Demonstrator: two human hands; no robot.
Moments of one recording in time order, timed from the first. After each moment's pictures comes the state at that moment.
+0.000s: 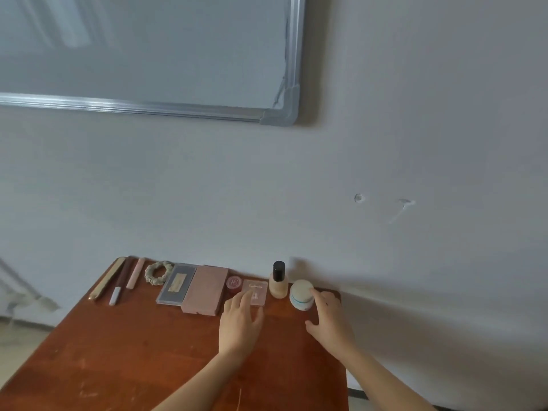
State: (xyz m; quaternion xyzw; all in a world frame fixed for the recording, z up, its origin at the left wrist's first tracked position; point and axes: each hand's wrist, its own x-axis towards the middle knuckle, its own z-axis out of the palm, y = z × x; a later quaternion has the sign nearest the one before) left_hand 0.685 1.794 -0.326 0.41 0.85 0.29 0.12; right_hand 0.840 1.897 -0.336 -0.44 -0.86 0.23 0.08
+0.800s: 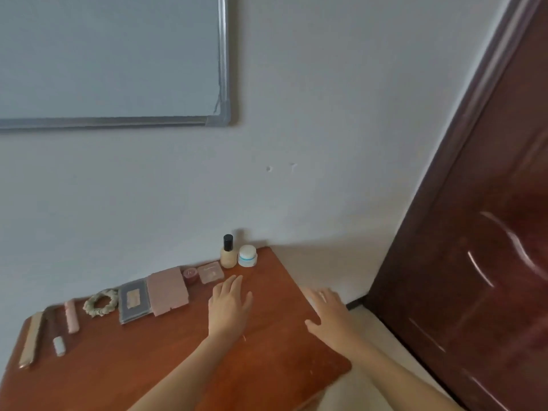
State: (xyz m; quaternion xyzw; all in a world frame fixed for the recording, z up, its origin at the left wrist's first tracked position) left_hand 0.671 1.690 -0.284 0.66 0.68 0.27 0.17; right_hand 0.877 1.661 -0.278 -0.65 -0.74 0.11 0.11
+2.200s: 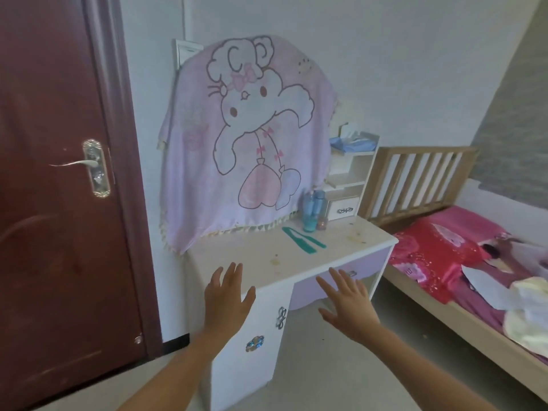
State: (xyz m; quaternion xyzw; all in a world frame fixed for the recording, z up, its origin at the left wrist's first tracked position) left_hand 1.303 1.117 -0.245 0.96 -0.11 0.13 0.24; right_hand 1.255 0.873 -0.216 -0.99 -0.07 -0.12 -0.01
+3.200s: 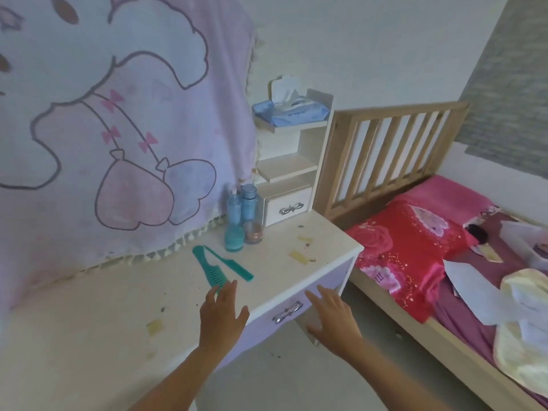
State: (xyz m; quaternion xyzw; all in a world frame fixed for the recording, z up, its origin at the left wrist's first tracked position) left_hand 1.578 0.785 -0.324 0.96 -0.13 0.09 0.24; right_hand 1.510 0.566 -0.284 -0.99 0.03 0.05 0.09
